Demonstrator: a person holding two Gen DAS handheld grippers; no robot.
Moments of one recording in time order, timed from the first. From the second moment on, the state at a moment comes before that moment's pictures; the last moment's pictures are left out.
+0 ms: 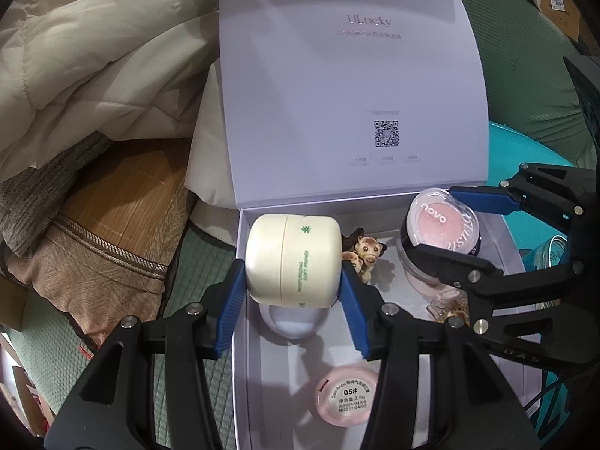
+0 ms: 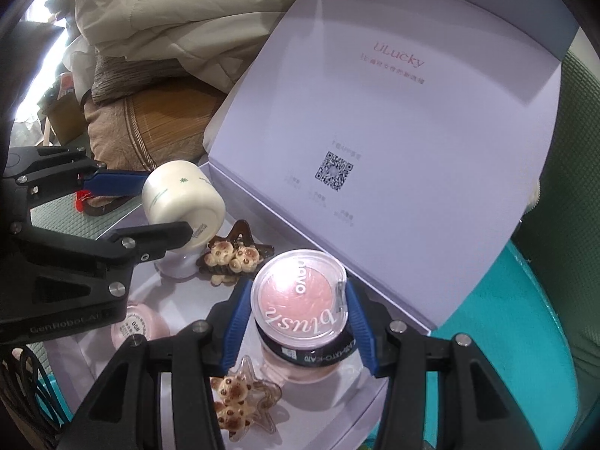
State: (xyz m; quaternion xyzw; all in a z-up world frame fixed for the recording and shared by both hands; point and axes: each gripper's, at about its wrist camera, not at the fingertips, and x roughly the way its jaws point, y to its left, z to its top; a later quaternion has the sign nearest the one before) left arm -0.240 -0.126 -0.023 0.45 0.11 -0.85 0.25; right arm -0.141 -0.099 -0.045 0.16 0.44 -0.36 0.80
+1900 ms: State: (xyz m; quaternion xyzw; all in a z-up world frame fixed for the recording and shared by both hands) left arm -0.205 -0.101 0.038 0.40 0.11 -0.85 0.32; right arm -0.153 -0.060 0.025 0.12 0.41 -0.41 0.80
